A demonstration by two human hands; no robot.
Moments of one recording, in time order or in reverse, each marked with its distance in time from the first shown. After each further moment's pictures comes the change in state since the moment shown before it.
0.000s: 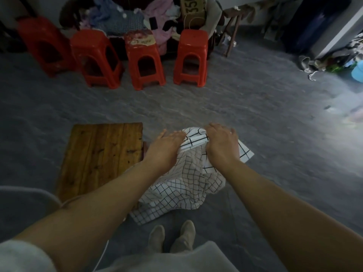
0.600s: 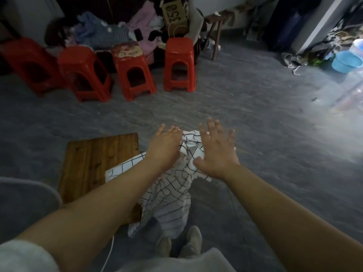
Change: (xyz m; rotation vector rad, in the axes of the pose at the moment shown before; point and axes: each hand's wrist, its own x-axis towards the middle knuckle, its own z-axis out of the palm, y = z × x) left_hand 0.029 0.010 -0.031 0.127 -0.068 0.027; right_hand -0.017 -0.003 -0.004 -0.070 -0.099 0.022
